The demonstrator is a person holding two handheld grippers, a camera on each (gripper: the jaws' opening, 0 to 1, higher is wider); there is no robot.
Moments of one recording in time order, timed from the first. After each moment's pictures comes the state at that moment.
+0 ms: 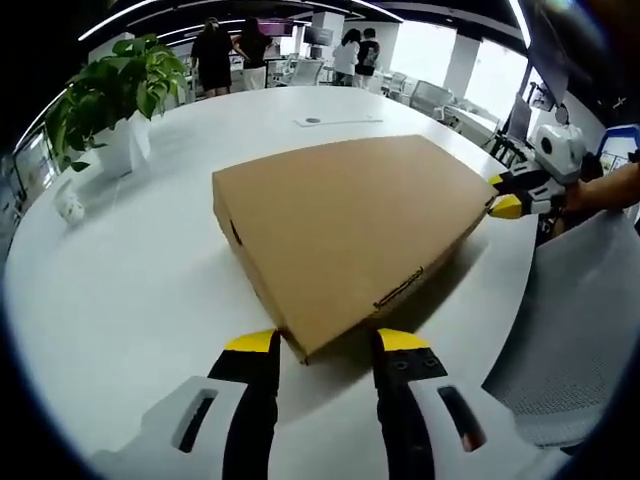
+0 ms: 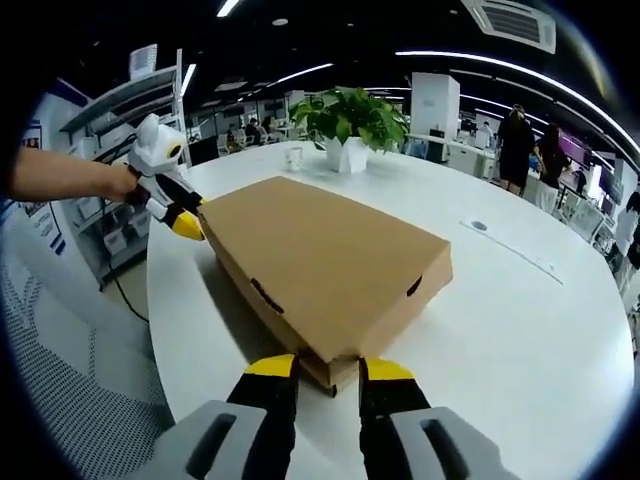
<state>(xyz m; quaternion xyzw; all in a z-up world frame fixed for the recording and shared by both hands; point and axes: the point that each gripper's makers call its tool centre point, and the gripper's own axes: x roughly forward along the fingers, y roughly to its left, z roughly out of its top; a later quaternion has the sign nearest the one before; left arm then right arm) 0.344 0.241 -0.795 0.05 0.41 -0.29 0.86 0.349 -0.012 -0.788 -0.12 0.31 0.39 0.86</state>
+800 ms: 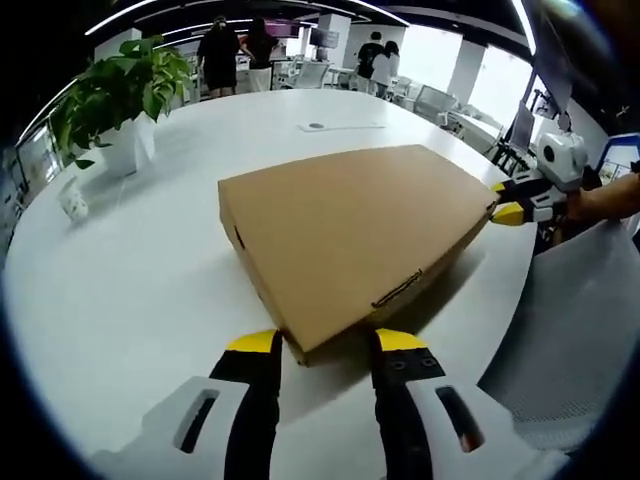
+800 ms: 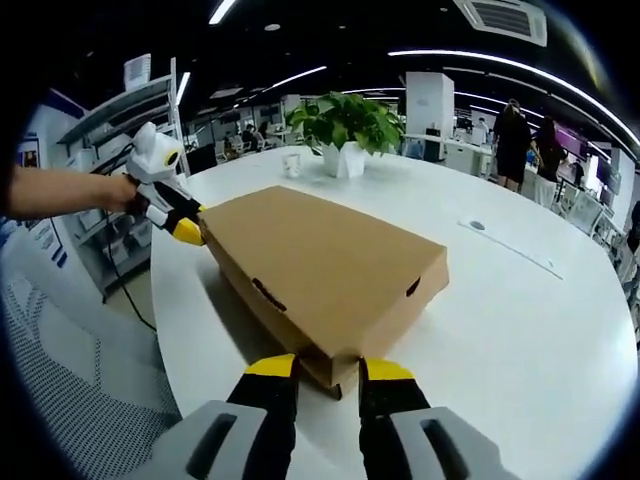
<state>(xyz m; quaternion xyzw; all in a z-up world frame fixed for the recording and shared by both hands) 0.343 0.241 -0.781 0.04 0.41 -0.28 0.86 0.347 -0.012 -0.773 -0.10 0.31 0.39 0.86</state>
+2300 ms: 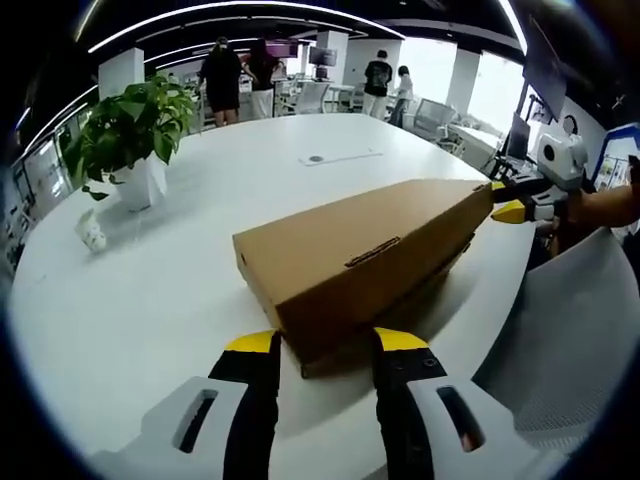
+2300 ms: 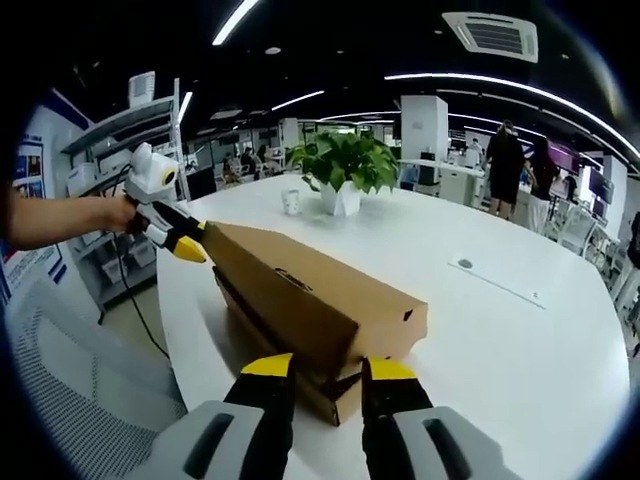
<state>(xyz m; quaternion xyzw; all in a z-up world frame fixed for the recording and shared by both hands) 0.346 0.242 -0.726 0.05 0.37 -0.28 0.88 0.351 -0.009 -0.712 -0.08 0.26 0.38 0.88</state>
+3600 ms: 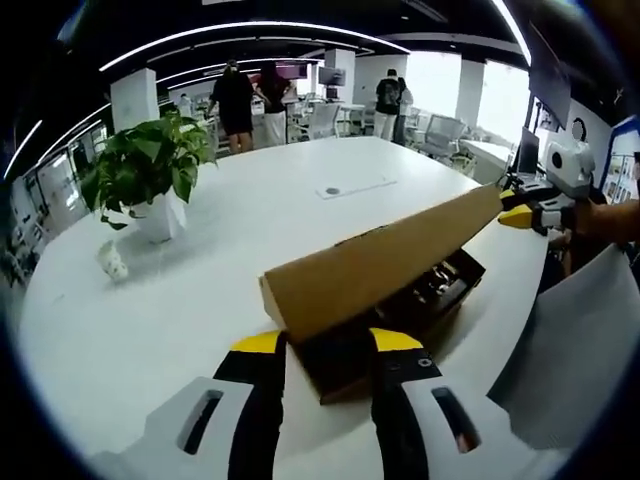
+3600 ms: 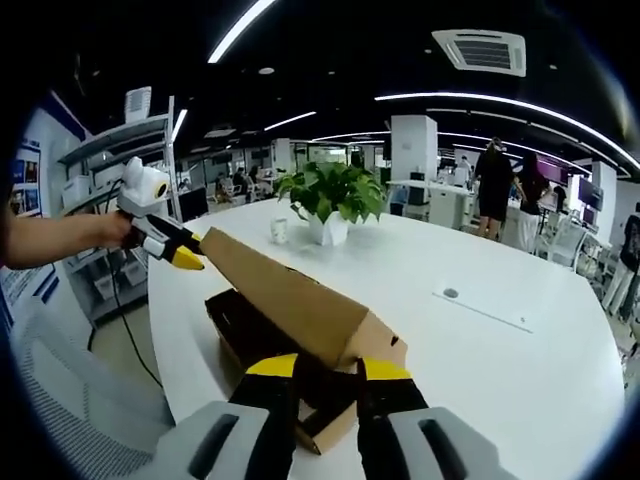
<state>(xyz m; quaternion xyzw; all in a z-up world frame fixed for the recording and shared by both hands) 0.375 0.246 -0.684 0.06 0.33 -0.25 0.91 0.377 -0.010 -0.672 -0.07 0.22 0.37 0.90</state>
